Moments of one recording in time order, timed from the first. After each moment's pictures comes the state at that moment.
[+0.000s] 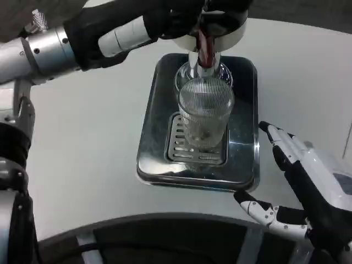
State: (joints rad) left arm -1.30 0.50 0.07 1.08 -0.26 -0.66 -1.29; right arm 0.08 -0.18 0.06 -0.66 -0.90 0.18 0.36
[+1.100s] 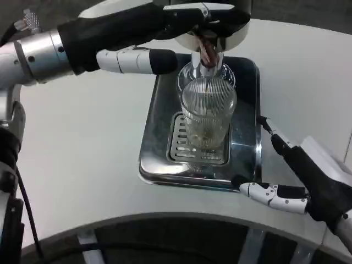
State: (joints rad) left arm -1.29 0.54 -0.01 1.11 -0.23 -0.88 -1.24; right arm -0.11 -0.32 0.03 -0.47 -0.56 0.31 0.36
